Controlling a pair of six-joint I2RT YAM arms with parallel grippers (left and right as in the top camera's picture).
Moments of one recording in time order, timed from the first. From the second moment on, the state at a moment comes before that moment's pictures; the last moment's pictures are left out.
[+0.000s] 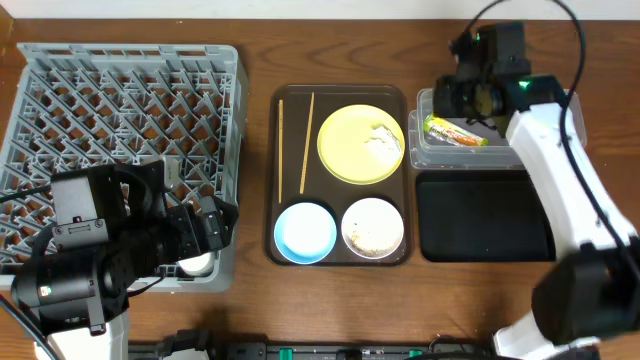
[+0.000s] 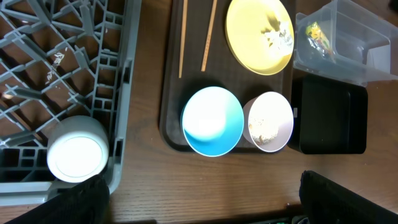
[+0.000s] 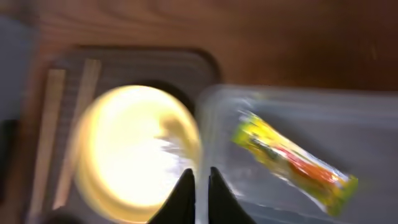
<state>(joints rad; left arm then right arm) 0.16 0.96 1.29 -1.42 0.44 -0.14 0.18 1.73 1.54 -0.76 -0.19 0.17</state>
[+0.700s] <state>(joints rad) 0.16 0.96 1.29 -1.42 0.44 -0.14 0.46 2.14 1.51 -0.64 0.14 0.16</state>
